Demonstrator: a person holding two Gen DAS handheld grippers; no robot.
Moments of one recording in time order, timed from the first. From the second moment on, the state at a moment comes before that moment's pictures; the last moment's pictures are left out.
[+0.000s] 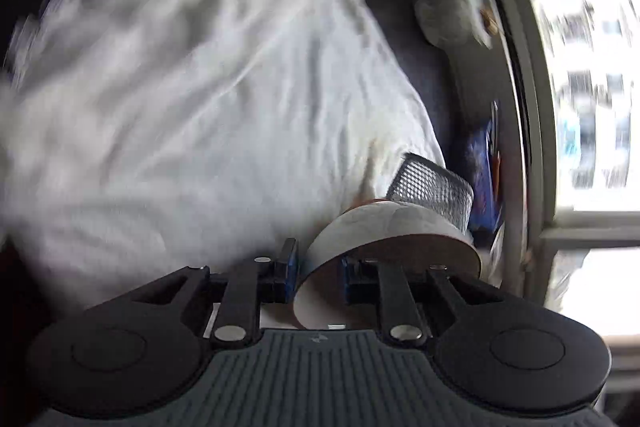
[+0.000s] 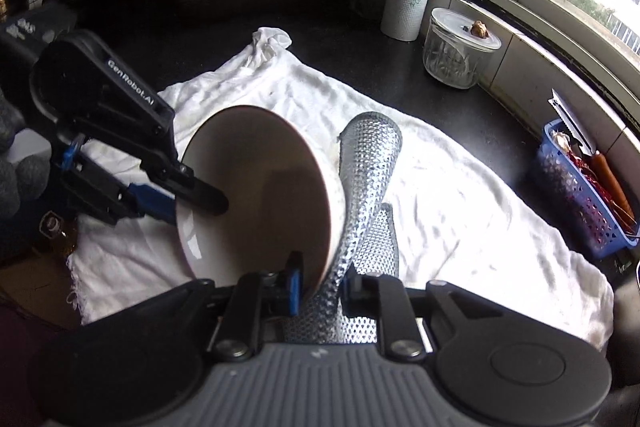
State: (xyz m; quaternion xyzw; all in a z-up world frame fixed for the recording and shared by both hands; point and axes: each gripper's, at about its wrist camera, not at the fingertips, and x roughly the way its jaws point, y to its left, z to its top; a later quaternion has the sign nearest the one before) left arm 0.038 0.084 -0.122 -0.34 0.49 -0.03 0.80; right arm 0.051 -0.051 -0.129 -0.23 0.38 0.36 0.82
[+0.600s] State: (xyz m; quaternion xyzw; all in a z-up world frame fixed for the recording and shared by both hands) left arm 0.045 0.056 -0.080 -0.19 0.45 -0.07 0.87; right arm 0.055 -0.051 -0.118 -0.25 0.37 0.35 0.82
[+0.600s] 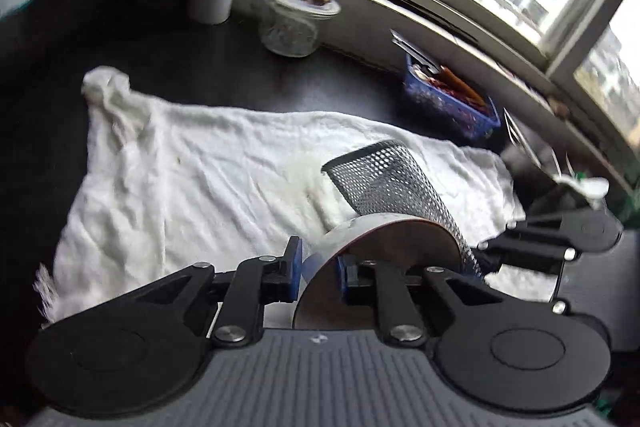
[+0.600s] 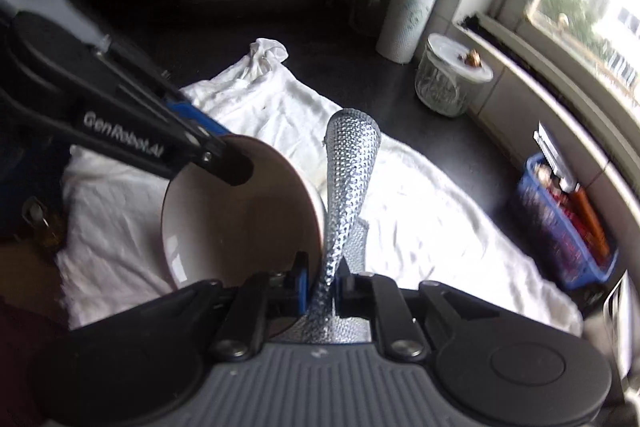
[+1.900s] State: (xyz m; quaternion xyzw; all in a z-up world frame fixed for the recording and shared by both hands) left arm 0.046 0.070 -0.097 -0.27 0.46 -0.05 0.84; right arm 0.053 -0.053 -0.117 -0.23 0.39 0.36 0.82
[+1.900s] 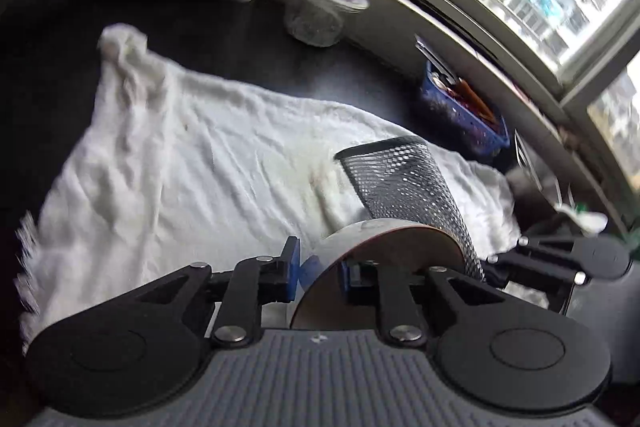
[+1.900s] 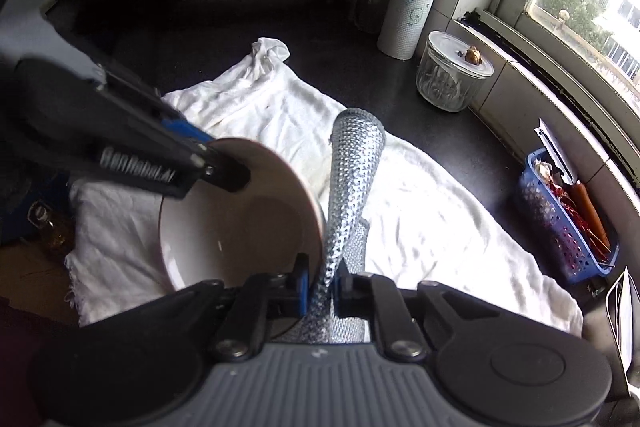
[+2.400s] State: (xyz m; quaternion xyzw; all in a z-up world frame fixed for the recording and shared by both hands) left arm 0.010 0.113 -0.174 -0.61 0.46 0.04 0.65; right arm 0.055 -0.054 -0.124 -0.18 0.43 0.37 0.80
